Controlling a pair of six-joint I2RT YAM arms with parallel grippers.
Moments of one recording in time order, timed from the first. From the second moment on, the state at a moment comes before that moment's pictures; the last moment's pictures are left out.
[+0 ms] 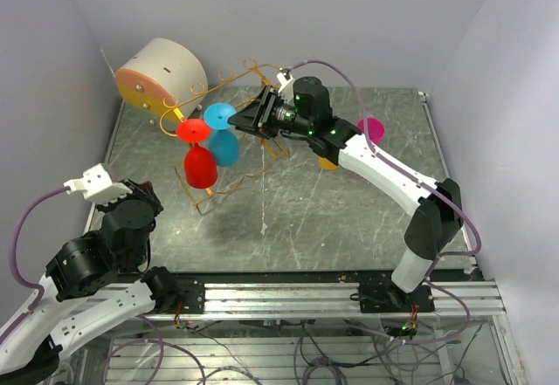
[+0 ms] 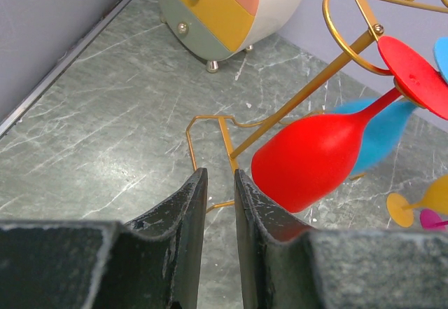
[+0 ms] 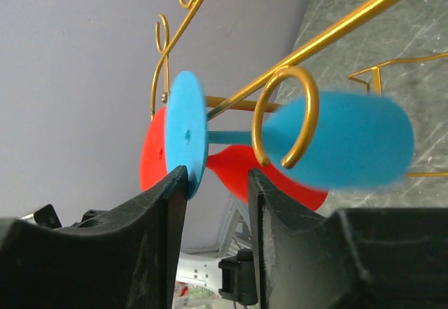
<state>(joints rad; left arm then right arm) -0.91 0.45 0.96 -0.94 -1.12 -0.78 0.73 1.72 1.59 -0.07 -0.36 1.05</state>
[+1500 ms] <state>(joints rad) -0.90 0.46 0.96 -0.94 -1.11 -0.78 0.73 1.70 1.59 0.01 -0.37 1.12</state>
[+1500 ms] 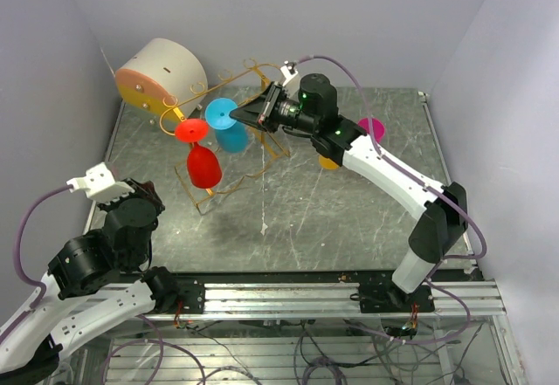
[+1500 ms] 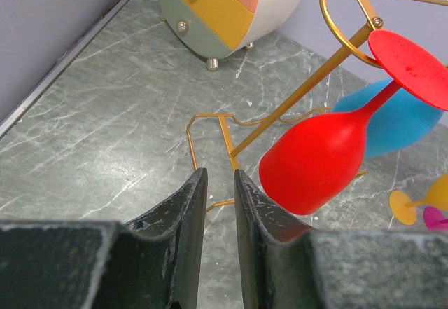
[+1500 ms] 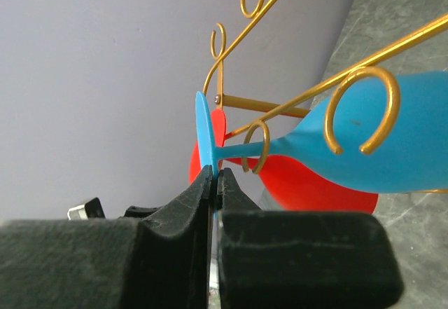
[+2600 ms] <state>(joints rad) -0.90 0.47 0.96 -0.93 -1.10 -0.76 0.73 1.55 1.43 -0.03 -0.46 1.08</state>
